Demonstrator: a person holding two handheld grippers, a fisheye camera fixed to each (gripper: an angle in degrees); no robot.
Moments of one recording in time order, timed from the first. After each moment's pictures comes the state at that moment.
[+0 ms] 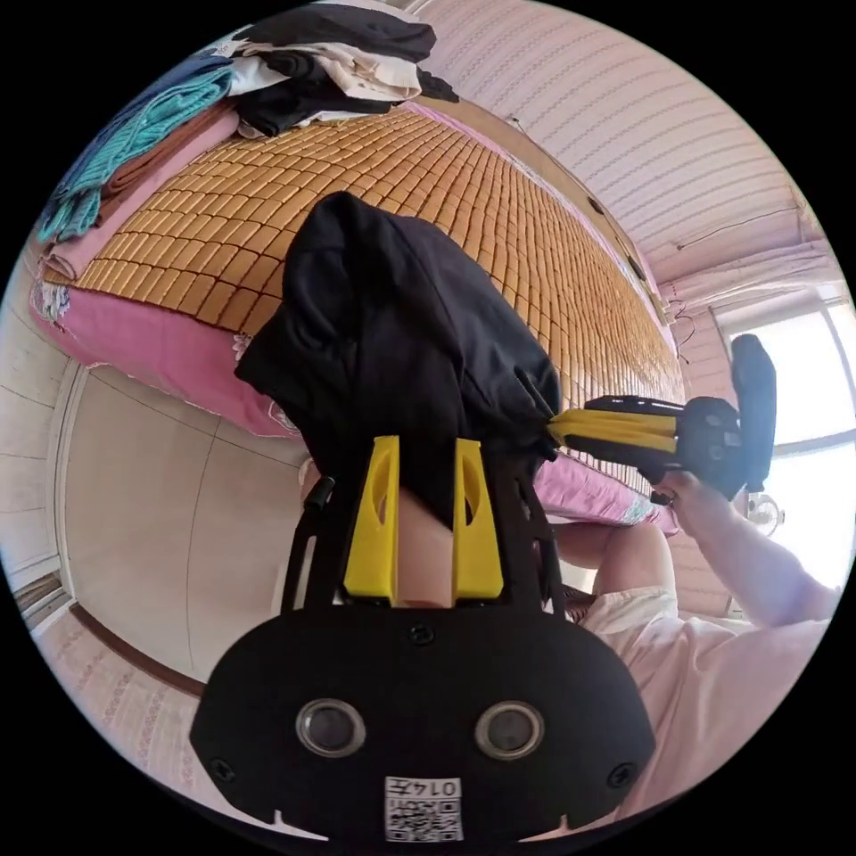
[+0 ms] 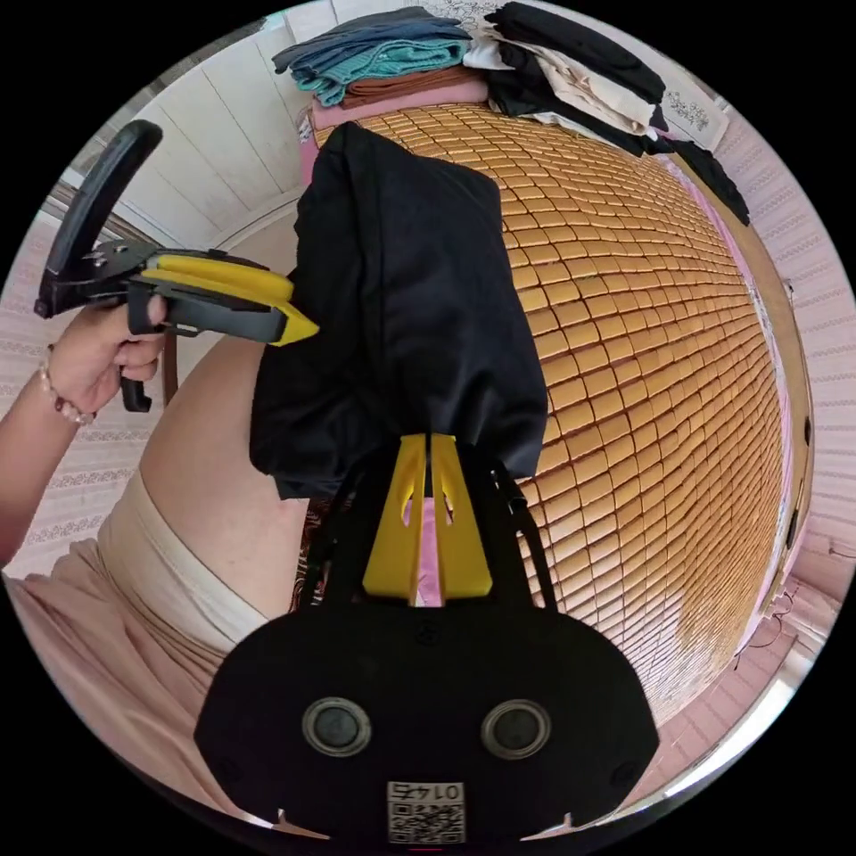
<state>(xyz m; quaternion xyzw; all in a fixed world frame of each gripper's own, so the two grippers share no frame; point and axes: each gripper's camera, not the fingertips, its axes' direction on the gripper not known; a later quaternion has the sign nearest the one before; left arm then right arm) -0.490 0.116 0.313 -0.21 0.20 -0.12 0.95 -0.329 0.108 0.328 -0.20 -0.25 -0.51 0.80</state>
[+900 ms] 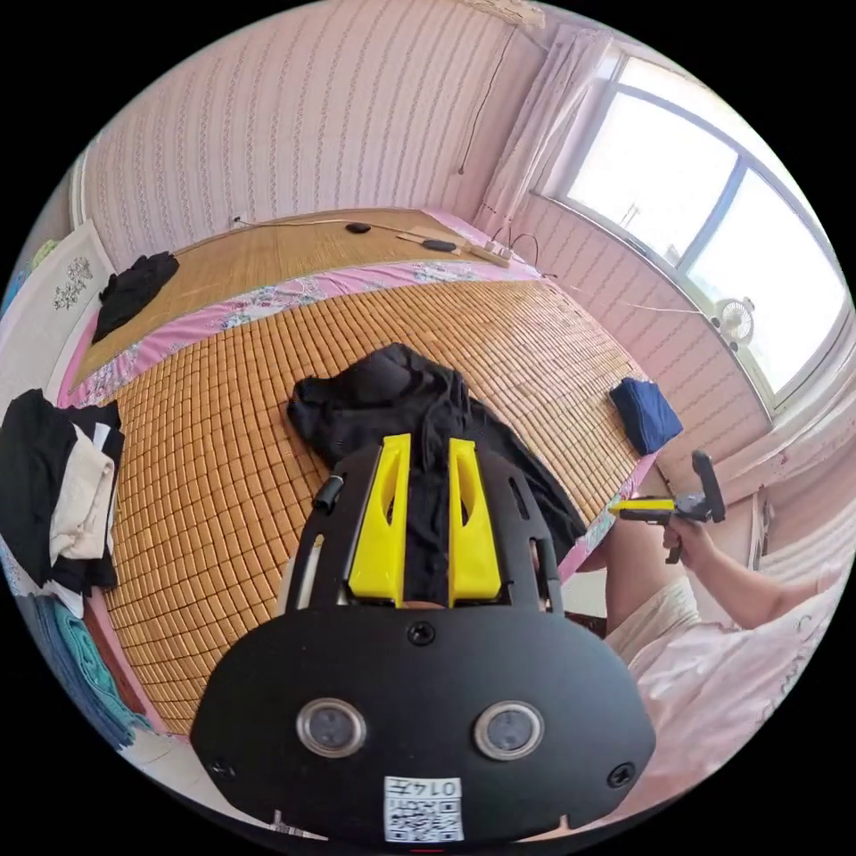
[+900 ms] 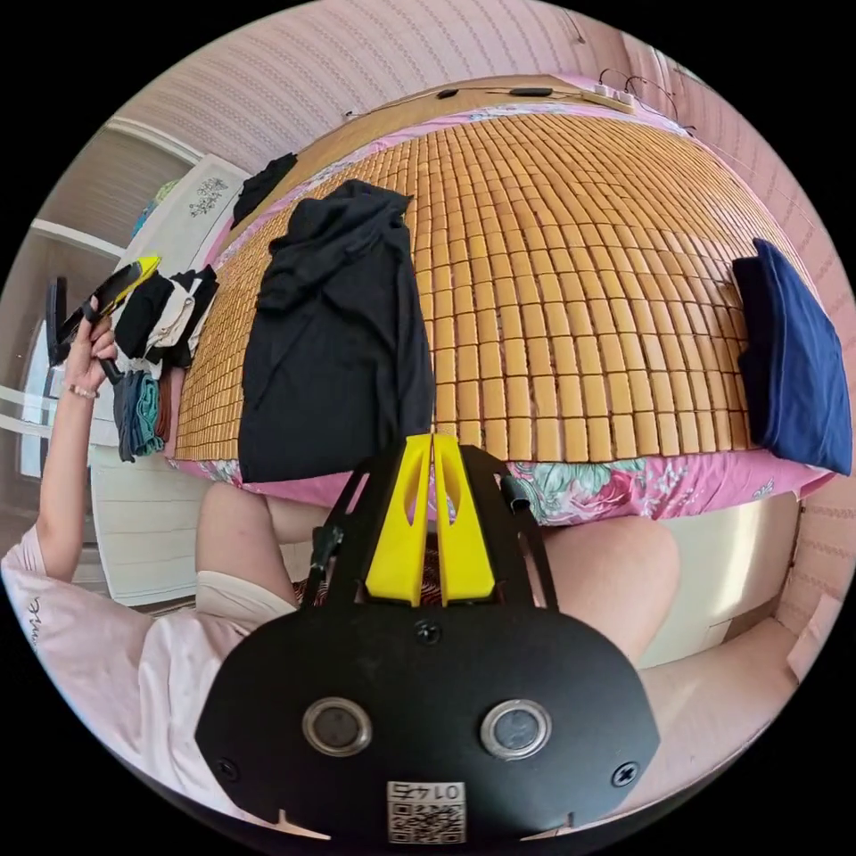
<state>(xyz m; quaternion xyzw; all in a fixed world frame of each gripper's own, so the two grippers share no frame) -0.181 -0.115 0.309 -0.08 0.24 0.23 0.94 0.212 0.106 0.387 -0.23 -0.24 0.06 0.94</state>
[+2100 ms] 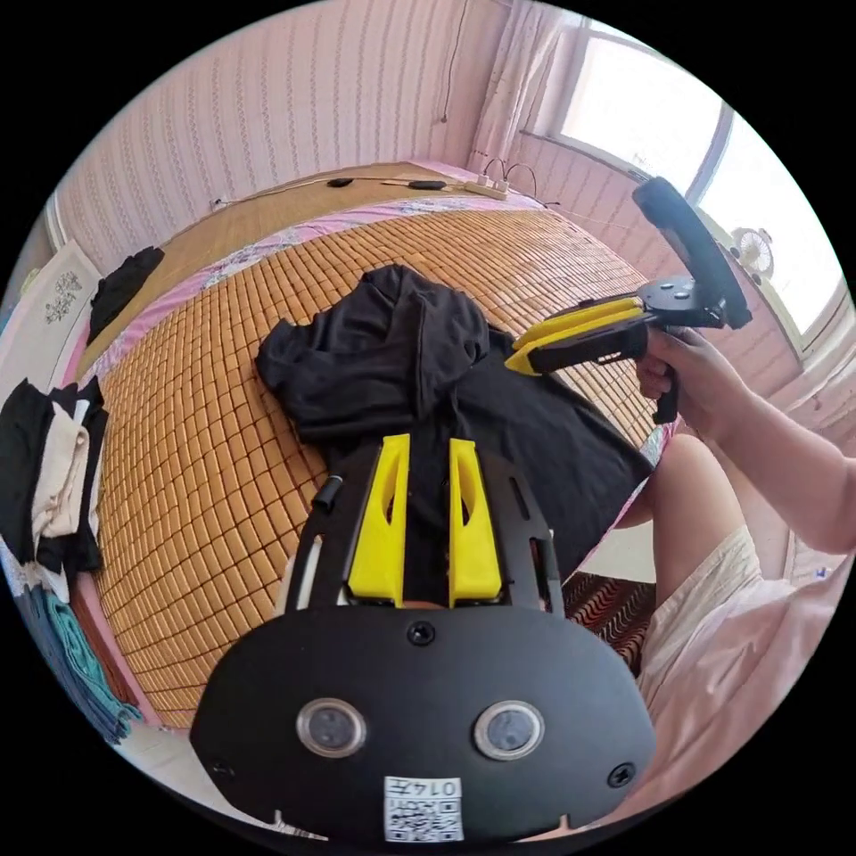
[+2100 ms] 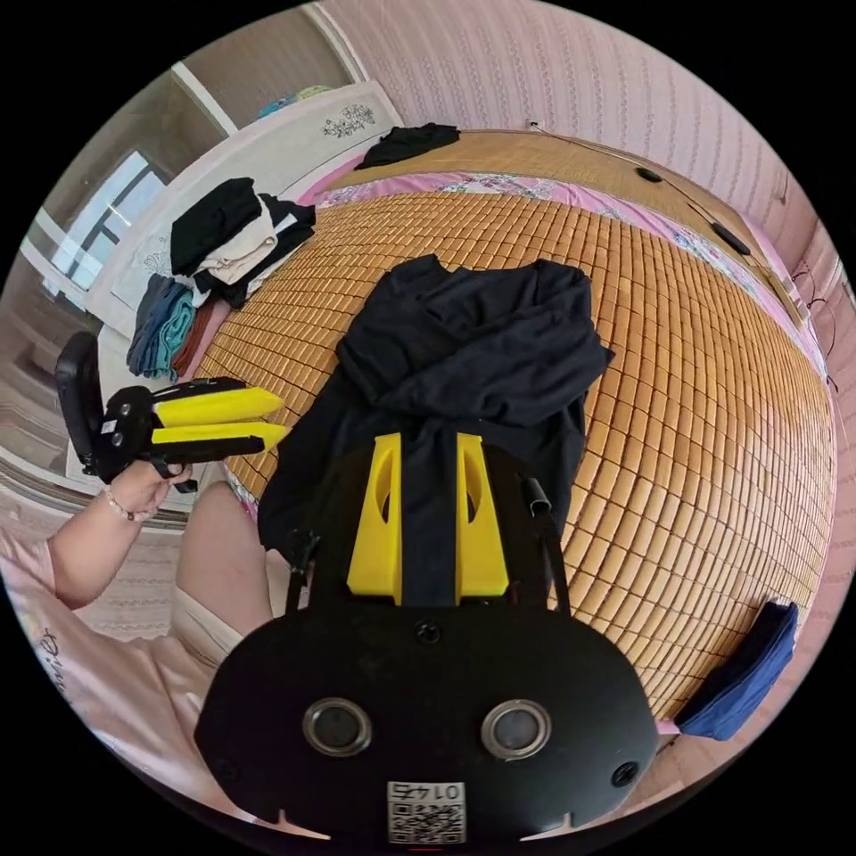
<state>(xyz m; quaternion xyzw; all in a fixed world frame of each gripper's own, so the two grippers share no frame) -0.099 -0.079 0.401 -0.08 0.22 0.28 0.93 0.150 -0.072 0.399 -0.16 -0.29 -0.15 0.93</state>
